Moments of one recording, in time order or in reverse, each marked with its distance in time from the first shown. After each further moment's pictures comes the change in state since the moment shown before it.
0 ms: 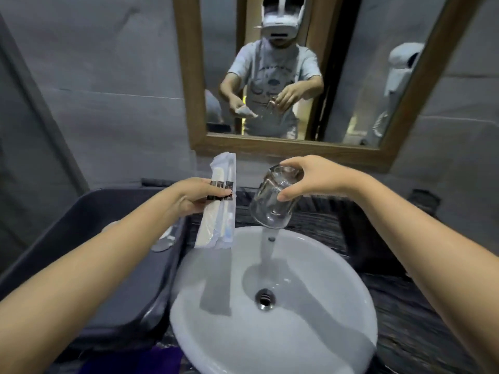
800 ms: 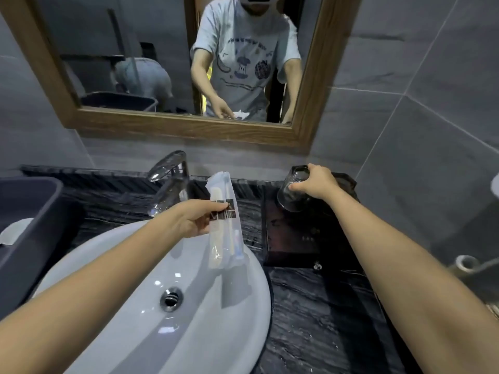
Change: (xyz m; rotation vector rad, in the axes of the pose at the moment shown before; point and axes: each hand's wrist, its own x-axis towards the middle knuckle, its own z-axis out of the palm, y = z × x) left_hand 0.102 -0.026 0.243 -0.202 0.007 -0.311; right_hand -0.008 0.302 -0.031 0.037 0.202 0.523
